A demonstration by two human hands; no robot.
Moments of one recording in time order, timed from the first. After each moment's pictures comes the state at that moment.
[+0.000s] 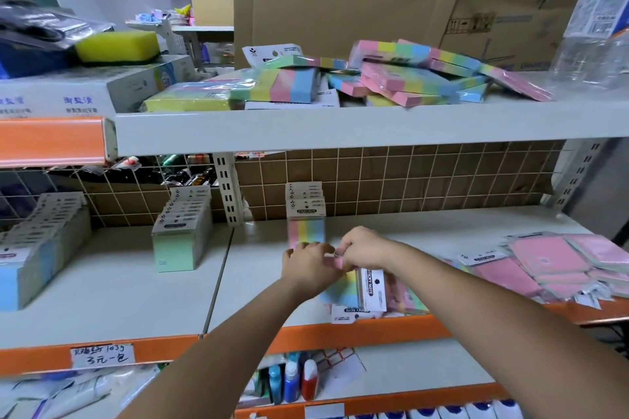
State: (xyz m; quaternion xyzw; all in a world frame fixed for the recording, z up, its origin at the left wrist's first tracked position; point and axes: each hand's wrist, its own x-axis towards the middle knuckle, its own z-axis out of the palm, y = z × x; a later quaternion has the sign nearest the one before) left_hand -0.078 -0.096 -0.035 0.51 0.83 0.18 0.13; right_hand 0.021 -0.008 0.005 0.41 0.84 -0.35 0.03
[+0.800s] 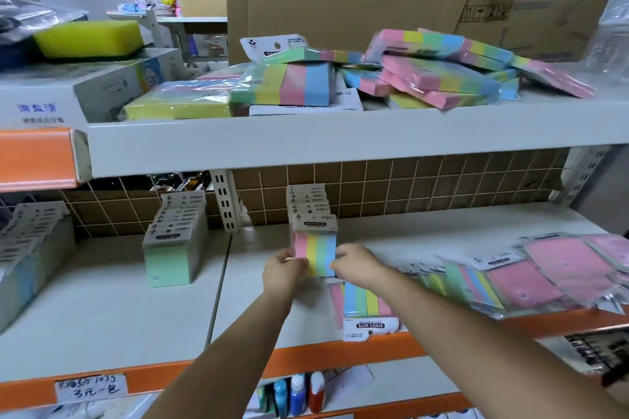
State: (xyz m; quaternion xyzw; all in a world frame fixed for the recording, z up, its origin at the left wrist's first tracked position) left_hand -0.134 -0.087 -0.078 0.17 0.75 0.56 0.33; right_hand -0.022 0.004 -0.057 0.48 0.78 -0.41 -0.05
